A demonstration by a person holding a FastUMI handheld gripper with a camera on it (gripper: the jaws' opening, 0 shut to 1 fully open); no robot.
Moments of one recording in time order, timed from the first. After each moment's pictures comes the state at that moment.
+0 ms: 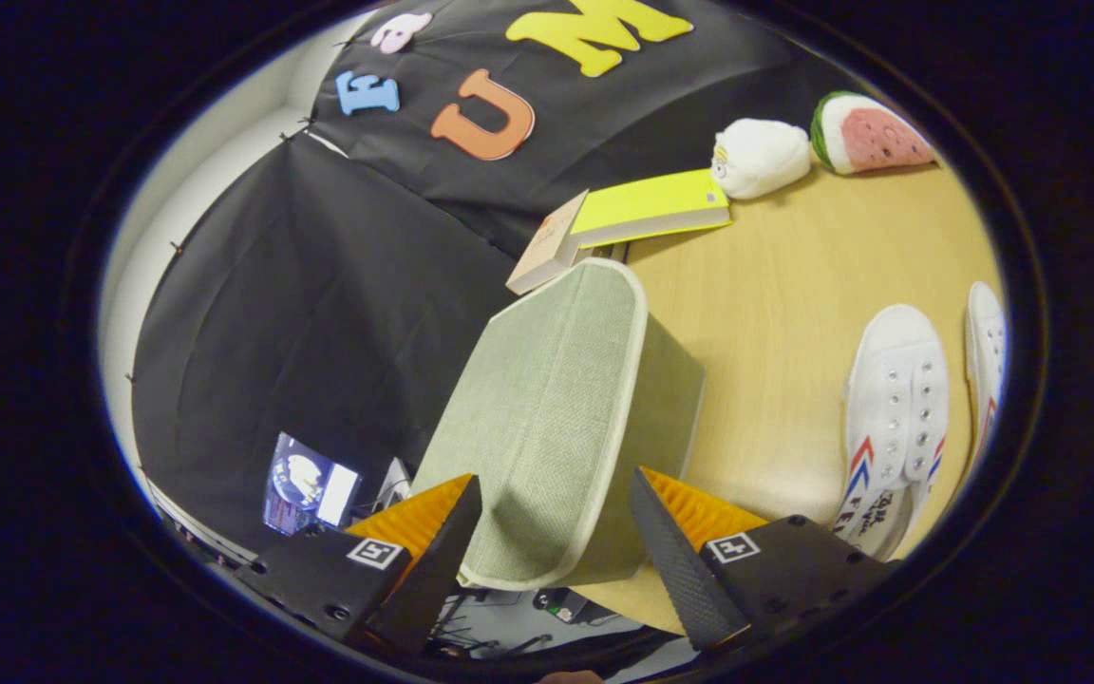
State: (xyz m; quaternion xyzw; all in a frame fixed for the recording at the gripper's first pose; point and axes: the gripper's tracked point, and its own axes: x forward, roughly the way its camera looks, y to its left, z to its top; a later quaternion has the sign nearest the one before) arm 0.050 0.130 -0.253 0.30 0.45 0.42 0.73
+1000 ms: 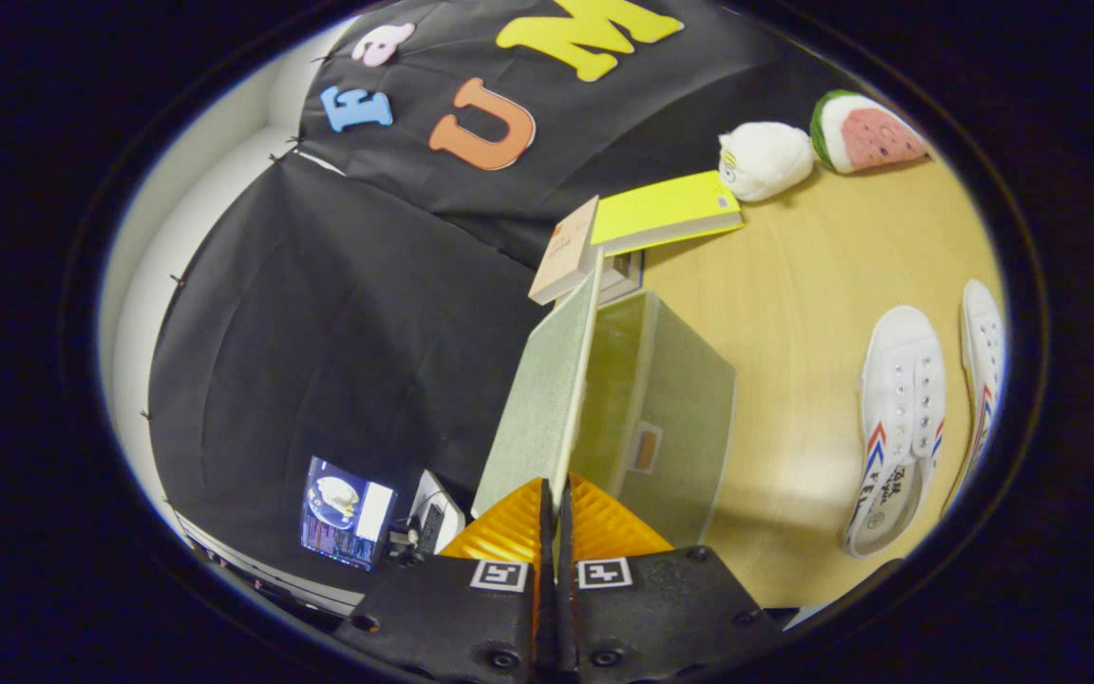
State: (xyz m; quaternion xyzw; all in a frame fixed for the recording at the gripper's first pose) arm 0.038 0.134 -0.155 0.30 0.42 0.41 0.75
